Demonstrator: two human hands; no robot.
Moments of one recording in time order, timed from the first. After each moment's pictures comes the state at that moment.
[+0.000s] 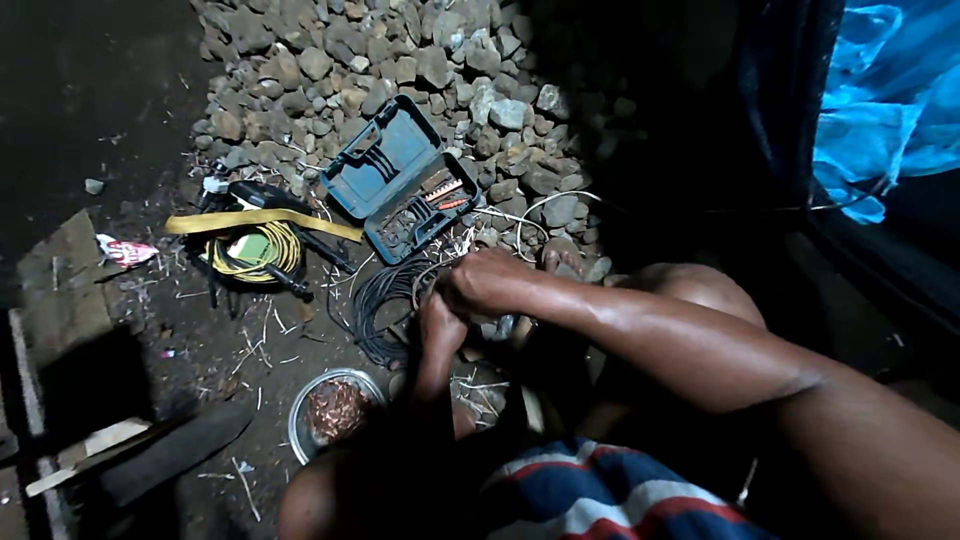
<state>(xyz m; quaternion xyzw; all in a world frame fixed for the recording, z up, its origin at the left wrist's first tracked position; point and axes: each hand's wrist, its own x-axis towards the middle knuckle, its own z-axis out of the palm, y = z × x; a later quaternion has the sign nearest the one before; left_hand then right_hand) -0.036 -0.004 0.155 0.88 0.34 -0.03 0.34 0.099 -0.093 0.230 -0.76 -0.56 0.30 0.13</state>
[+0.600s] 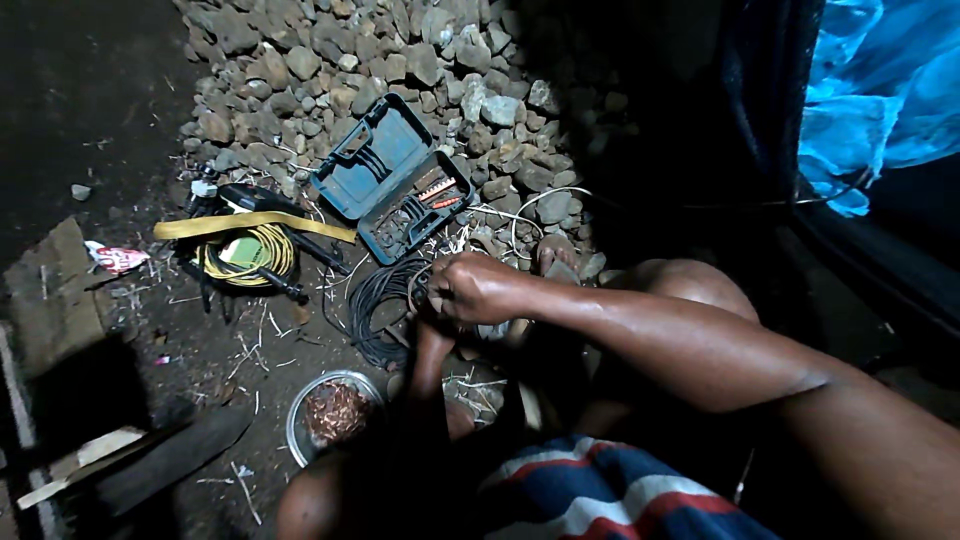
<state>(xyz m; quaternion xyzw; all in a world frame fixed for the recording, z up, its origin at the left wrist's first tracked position) -0.069 -0.001 0.106 0.84 0.35 -0.04 0.41 0.099 -0.103 0.242 -0.68 -0.58 0.30 0.33</state>
